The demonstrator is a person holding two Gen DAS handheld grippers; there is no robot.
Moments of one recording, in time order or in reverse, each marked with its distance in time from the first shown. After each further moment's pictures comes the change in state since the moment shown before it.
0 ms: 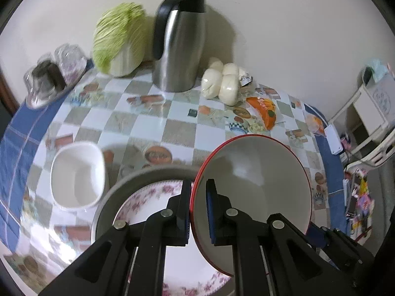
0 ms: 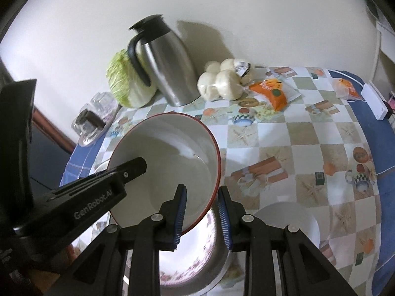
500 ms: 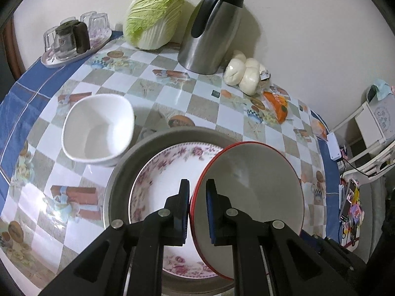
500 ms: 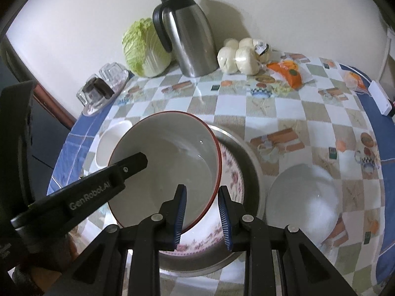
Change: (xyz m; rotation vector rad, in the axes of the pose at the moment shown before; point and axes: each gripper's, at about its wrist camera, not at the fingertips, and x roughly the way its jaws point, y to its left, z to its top) left arm -0.006 0.049 -0.046 -0.126 0.011 -0.040; right arm 0.008 0.038 -0.046 -0.069 0.093 -0.018
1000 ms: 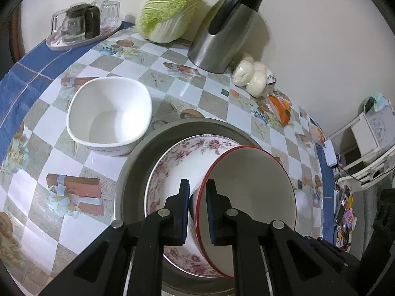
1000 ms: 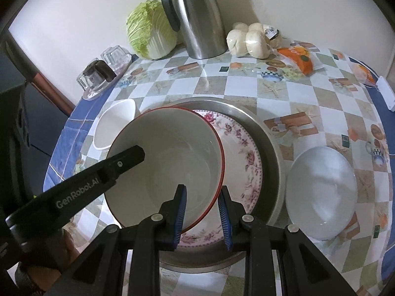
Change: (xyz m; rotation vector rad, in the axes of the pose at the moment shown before) left arm 0.008 0.035 -0.012 -0.067 -0.013 -0.060; right arm 0.023 0.014 -0.015 -0.027 0.059 0.007
